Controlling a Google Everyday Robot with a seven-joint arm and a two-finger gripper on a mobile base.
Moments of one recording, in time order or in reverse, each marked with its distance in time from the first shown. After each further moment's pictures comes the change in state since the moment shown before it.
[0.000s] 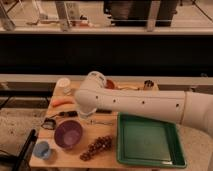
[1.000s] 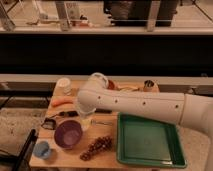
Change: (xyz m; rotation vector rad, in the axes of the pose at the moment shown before) arm -0.004 -0.021 0.013 0.042 -0.077 0.015
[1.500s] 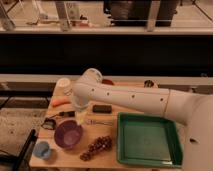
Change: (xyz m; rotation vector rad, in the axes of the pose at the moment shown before) arm -0.009 -0.041 0.029 -0.001 -0.037 -0.028
